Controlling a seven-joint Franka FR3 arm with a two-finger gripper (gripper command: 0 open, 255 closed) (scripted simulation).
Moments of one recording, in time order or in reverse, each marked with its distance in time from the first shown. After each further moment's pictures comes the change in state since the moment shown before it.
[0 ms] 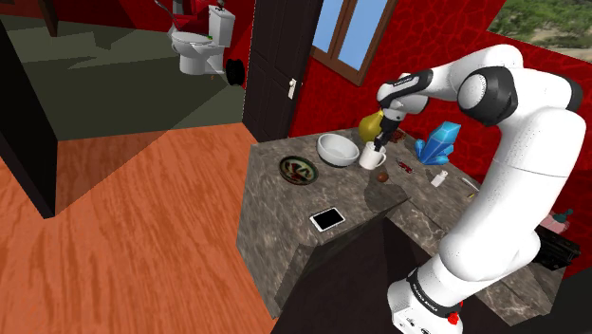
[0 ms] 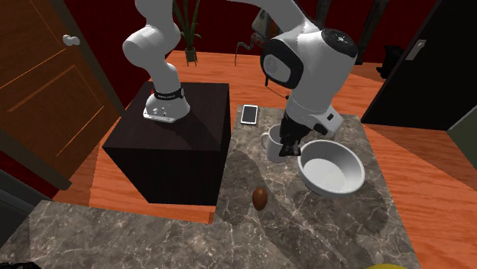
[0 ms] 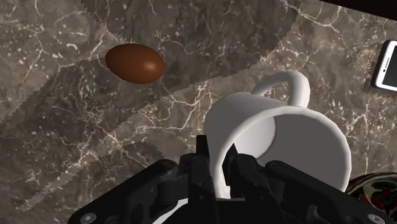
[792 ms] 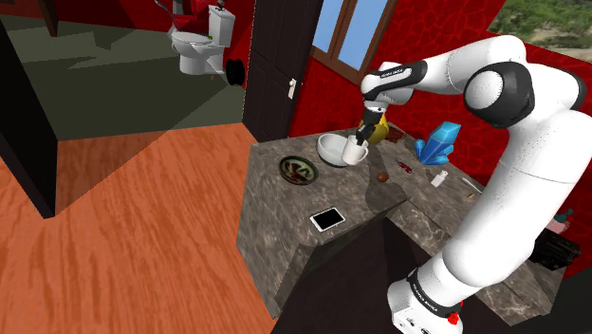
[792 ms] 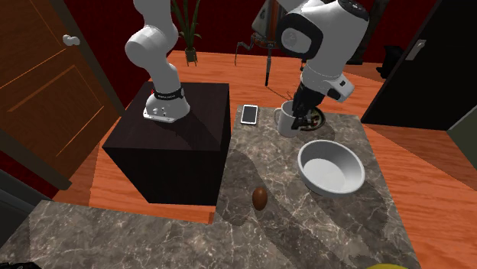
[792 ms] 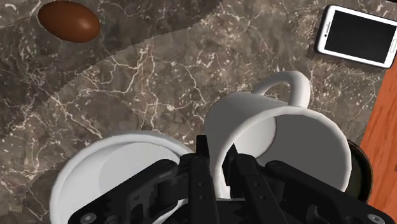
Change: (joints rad) arm 0.125 -0.071 0.053 -0.025 -0.022 -0.039 0.185
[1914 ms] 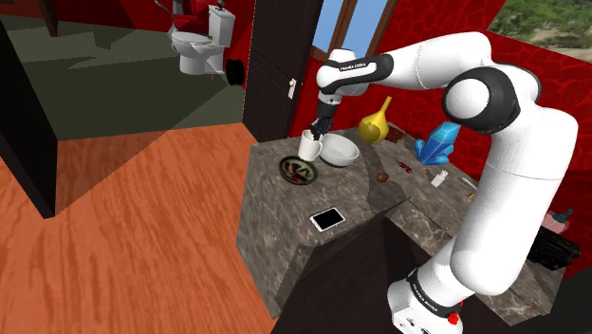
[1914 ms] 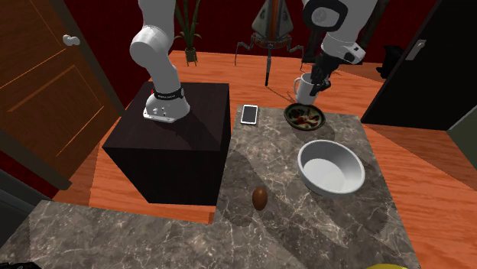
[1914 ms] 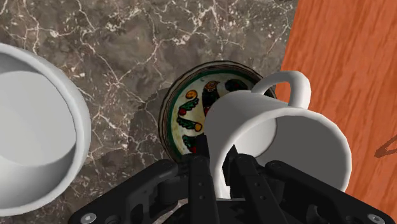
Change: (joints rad) arm 0.200 0.090 0.124 0.155 0.022 -0.052 0.321
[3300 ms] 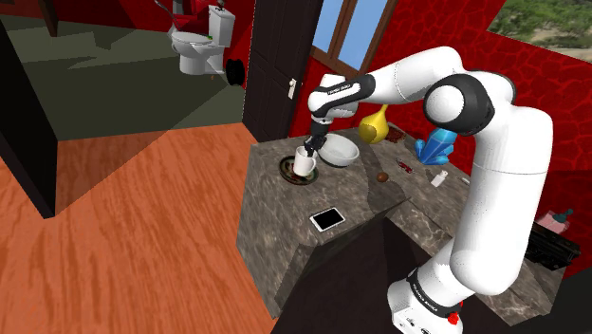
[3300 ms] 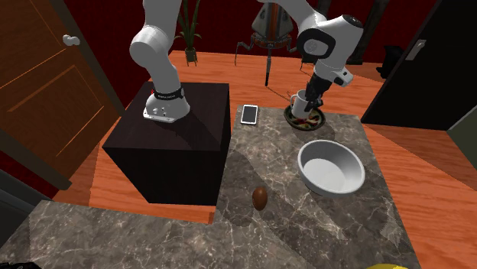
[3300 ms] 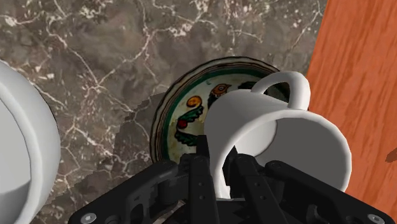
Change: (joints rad) arm -0.005 0.109 0.014 -0.061 0.028 0.168 -0.018
